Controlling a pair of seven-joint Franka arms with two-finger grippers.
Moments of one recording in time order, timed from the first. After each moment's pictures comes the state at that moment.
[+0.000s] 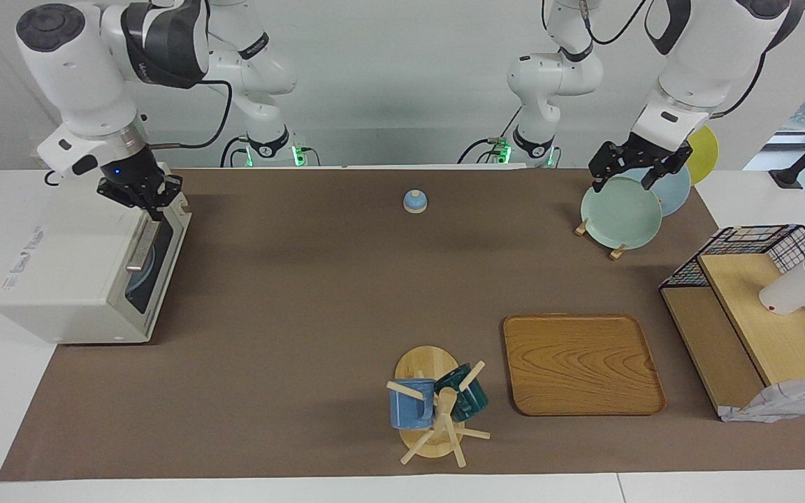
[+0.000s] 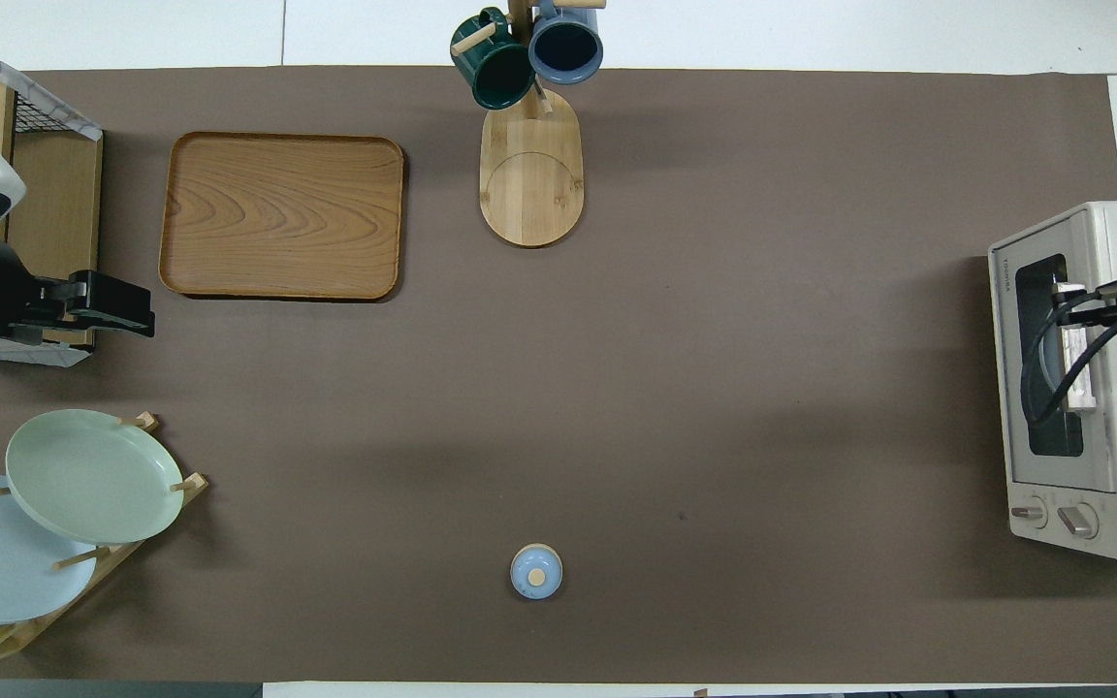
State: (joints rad) left arm -0.07 -0.05 -0.08 -1.65 -0.02 1.55 -0.13; right arm -0.14 -0.07 0.05 -1.90 -0.11 1.84 -0.13
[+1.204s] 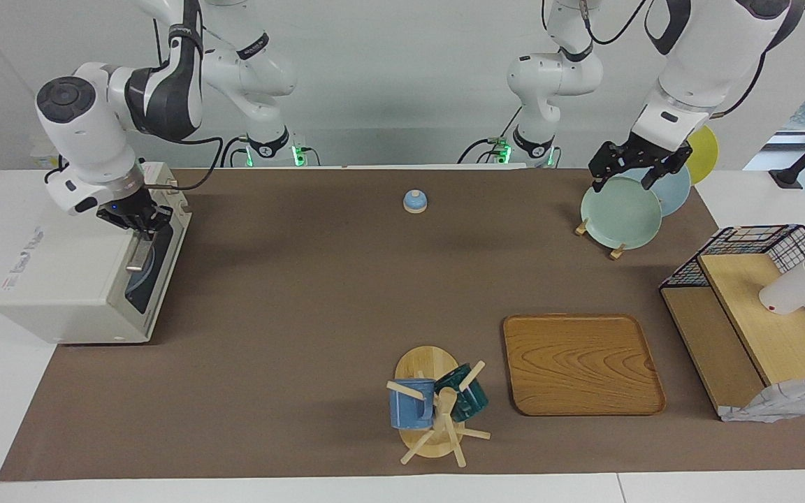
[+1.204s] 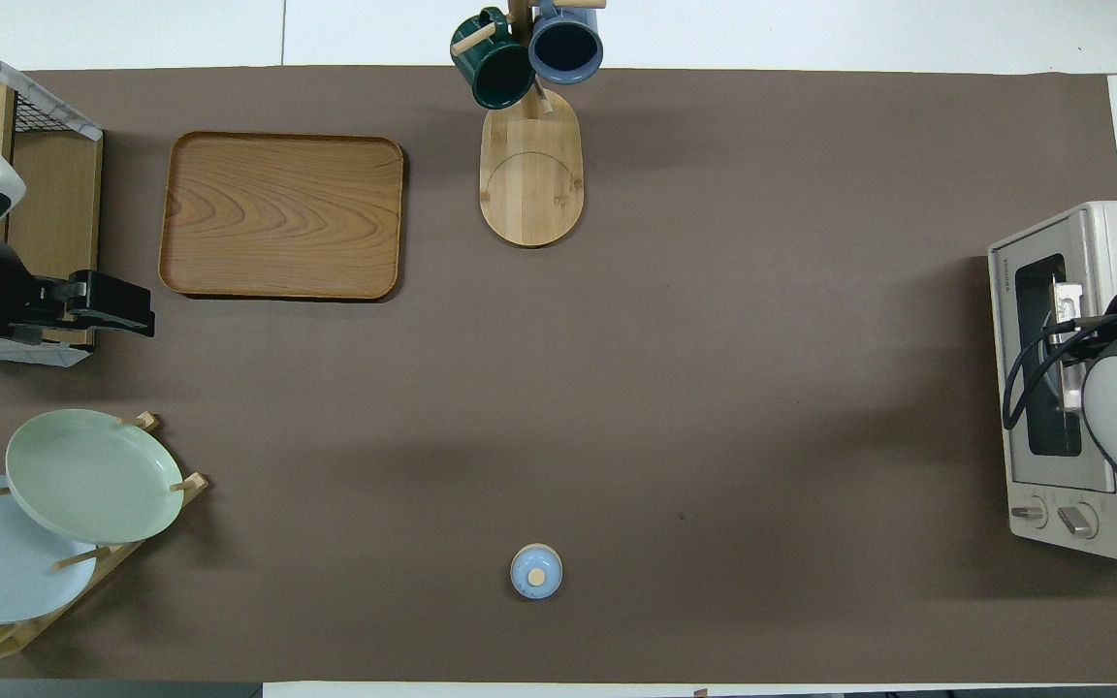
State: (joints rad) left arm -0.07 -0.05 -0.08 -1.65 -0.02 1.55 -0.13; right arm -0.20 -0.04 0.05 -2.01 -0.18 1.91 -0.09
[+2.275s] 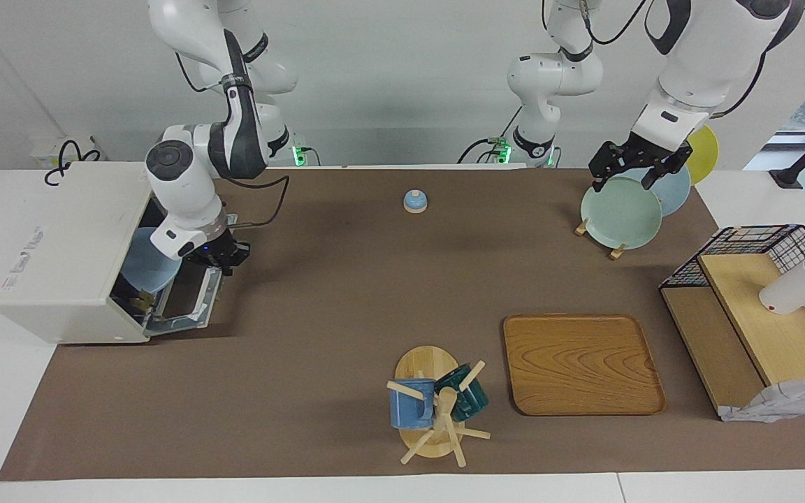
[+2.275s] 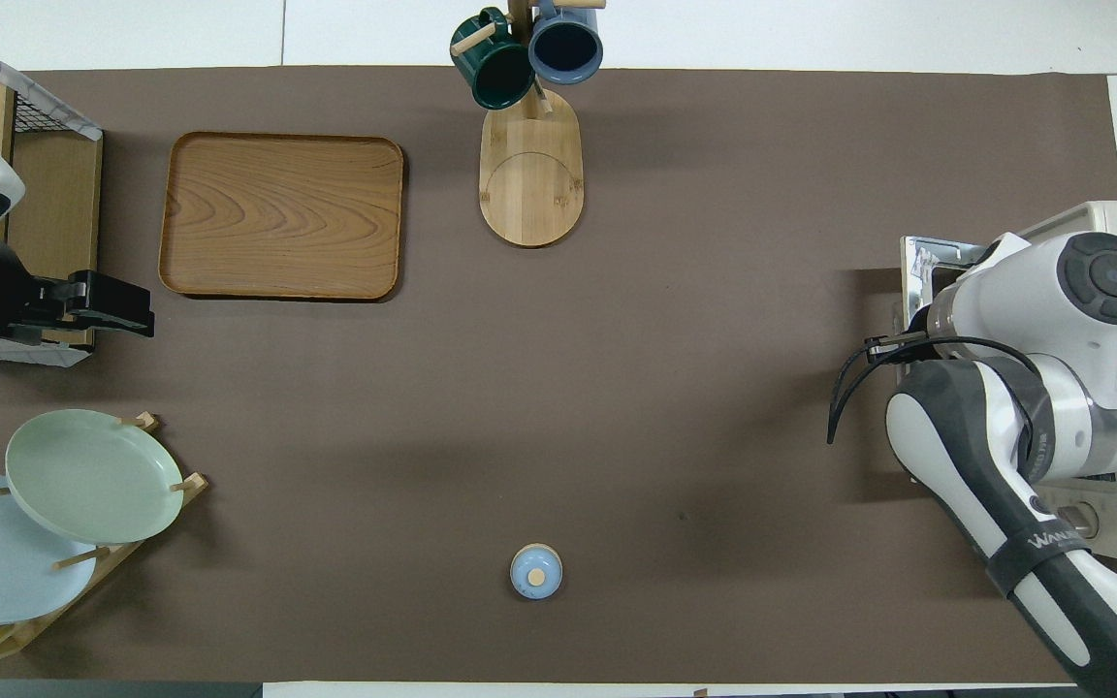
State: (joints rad) left arm -0.07 -0.05 -0.08 -1.65 -0.02 1.55 -0.13; right arm -0.06 0.08 0.08 -2.19 -0.08 2.22 -0.02
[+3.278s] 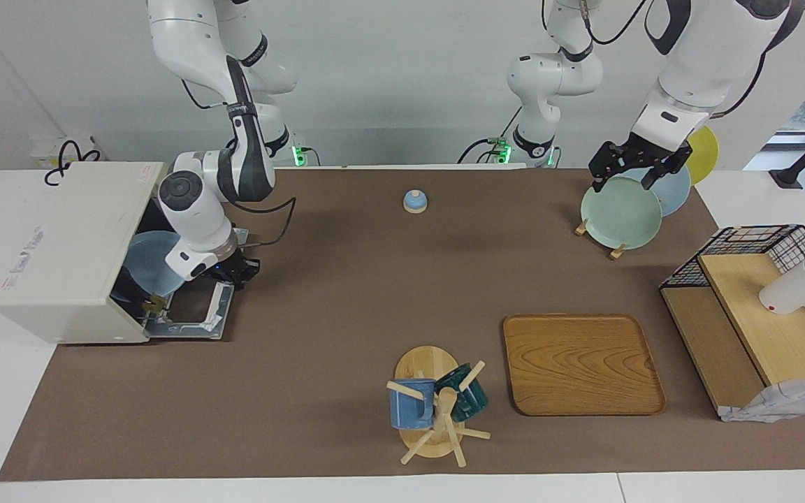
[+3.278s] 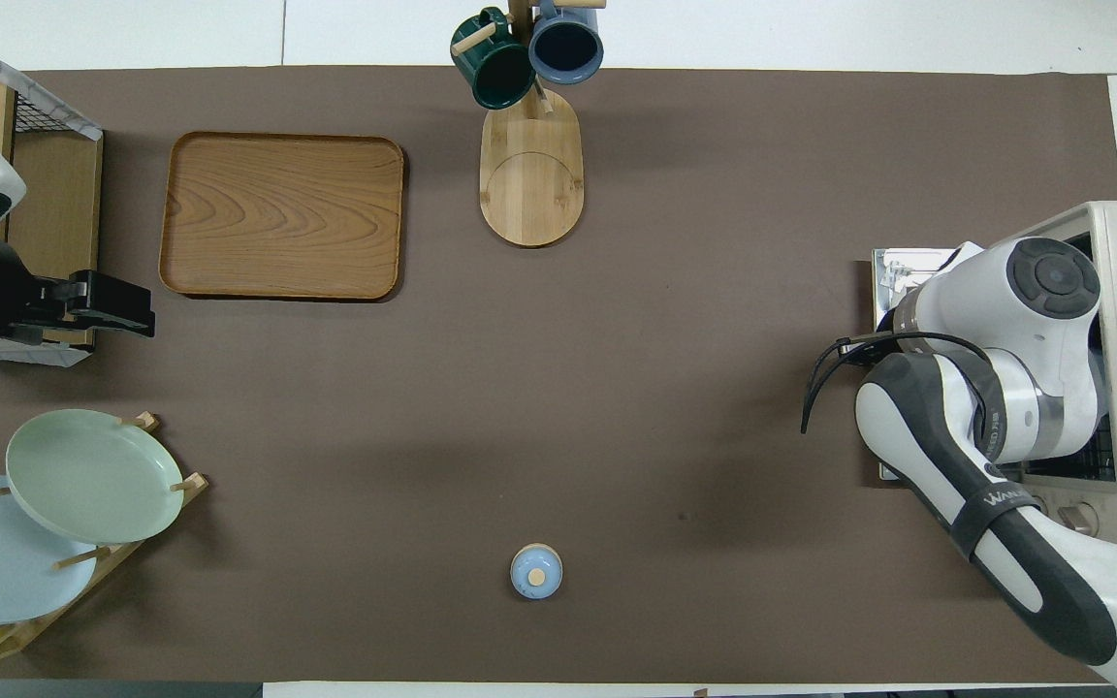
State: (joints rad) left arm -0.07 -0.05 -0.08 -1.65 -0.02 1.55 -0.13; right arm -0.03 0.17 0.07 -2.17 -0.05 2.28 0.00
